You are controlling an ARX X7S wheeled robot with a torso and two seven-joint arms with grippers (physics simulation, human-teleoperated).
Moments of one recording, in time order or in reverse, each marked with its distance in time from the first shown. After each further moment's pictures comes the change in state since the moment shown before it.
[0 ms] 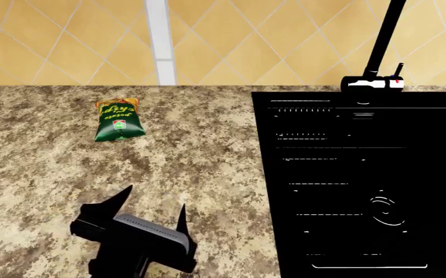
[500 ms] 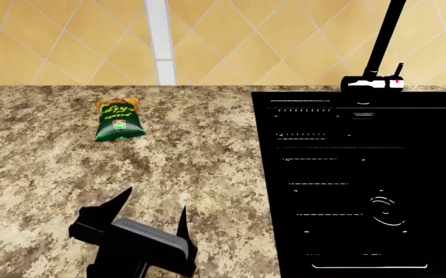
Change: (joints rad) left arm 0.016 -0.008 0.001 0.018 0.023 0.000 -0.008; right arm -0.115 0.012 0.005 -0.534 0.026 0.268 -0.017
